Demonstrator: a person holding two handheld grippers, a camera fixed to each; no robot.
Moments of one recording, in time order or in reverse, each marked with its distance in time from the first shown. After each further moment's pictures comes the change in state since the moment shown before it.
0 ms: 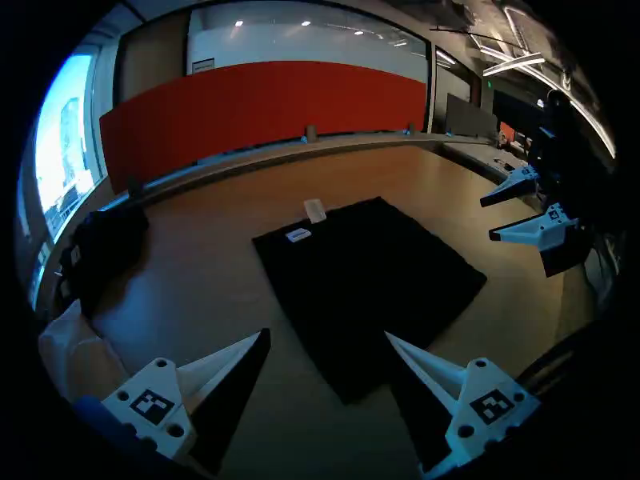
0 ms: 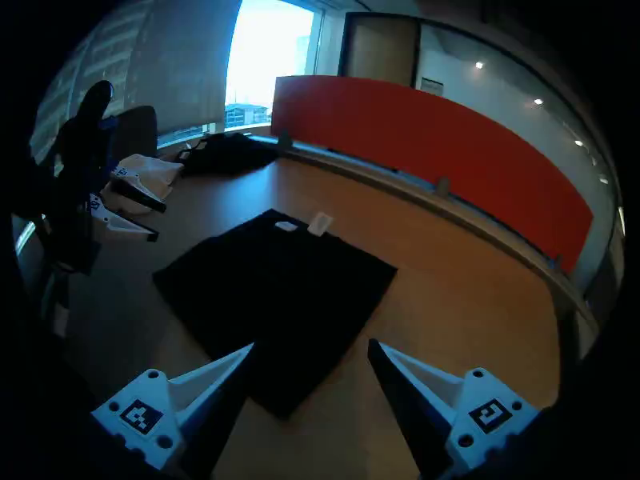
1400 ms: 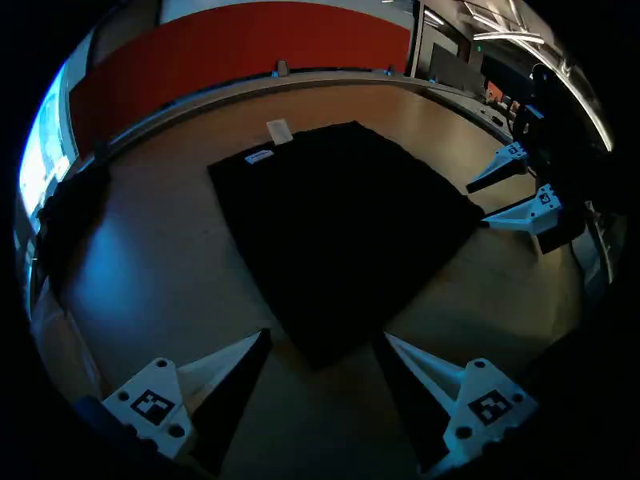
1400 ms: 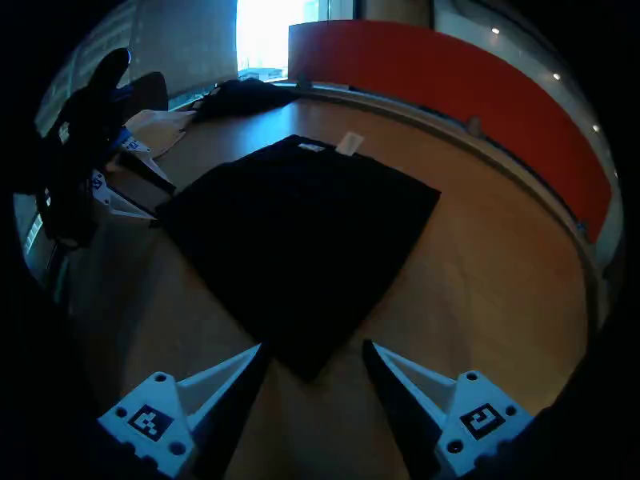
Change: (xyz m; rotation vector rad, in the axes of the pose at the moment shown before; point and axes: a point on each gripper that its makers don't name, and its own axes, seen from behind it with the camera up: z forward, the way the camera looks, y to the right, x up) left arm -0.078 0.030 0.031 -0.098 -0.234 0.028; right arm -0.086 -0.035 0.029 0.111 -0.195 0.021
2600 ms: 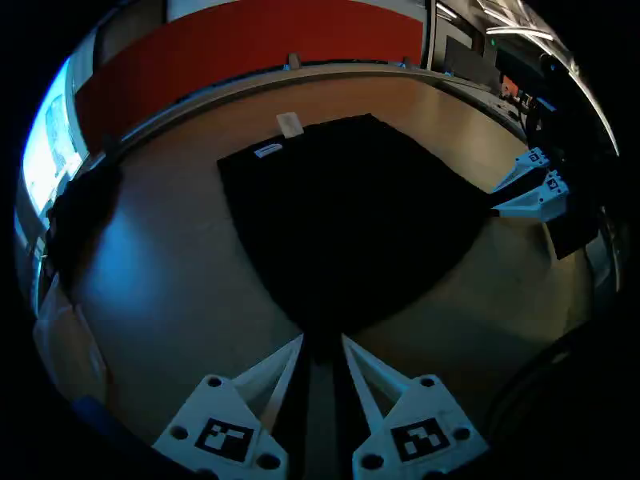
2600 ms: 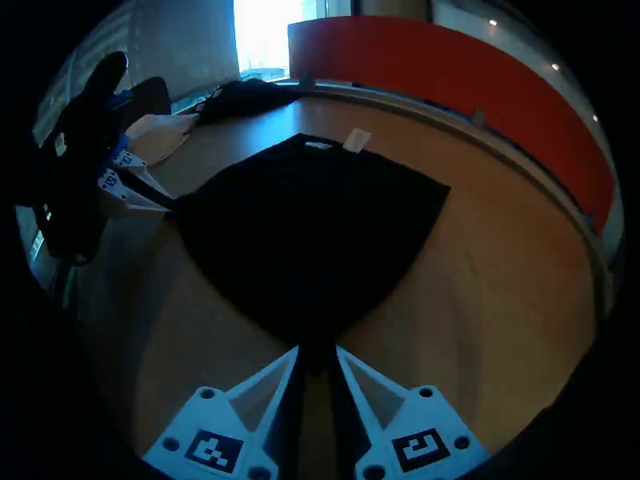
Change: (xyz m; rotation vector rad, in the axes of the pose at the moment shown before) left arm 0.001 0.001 0.004 0.090 -0.038 -0.017; right arm 0.002 -0.008 0.001 0.047 -0.008 0.033
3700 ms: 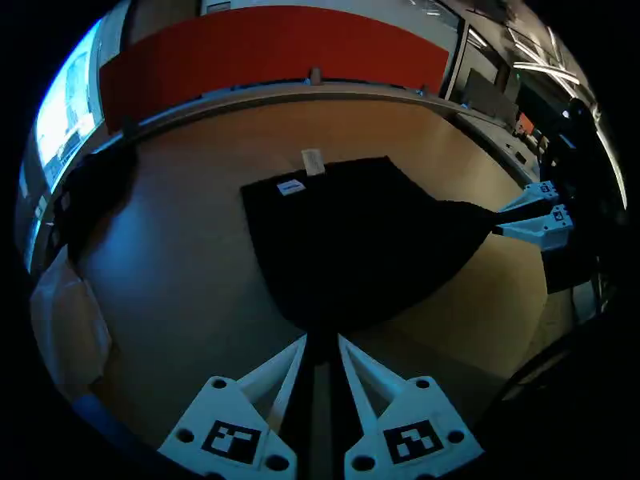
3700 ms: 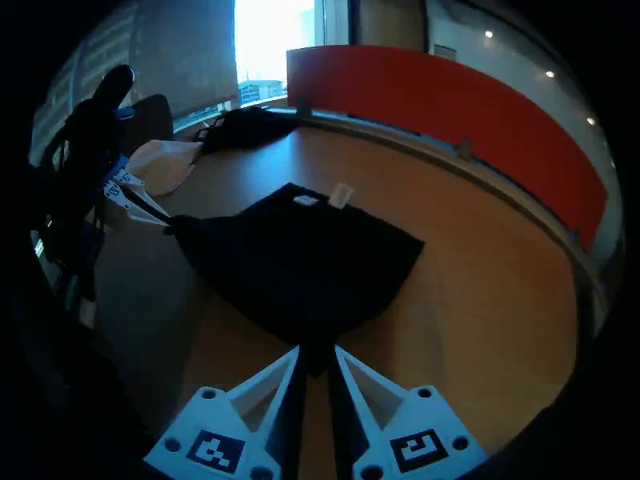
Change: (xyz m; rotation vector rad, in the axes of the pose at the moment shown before) left arm 0.040 0.022 -0.062 -0.028 0.009 -0.163; right arm 0.044 0.004 -0.069 -0.027 0.067 -0.013
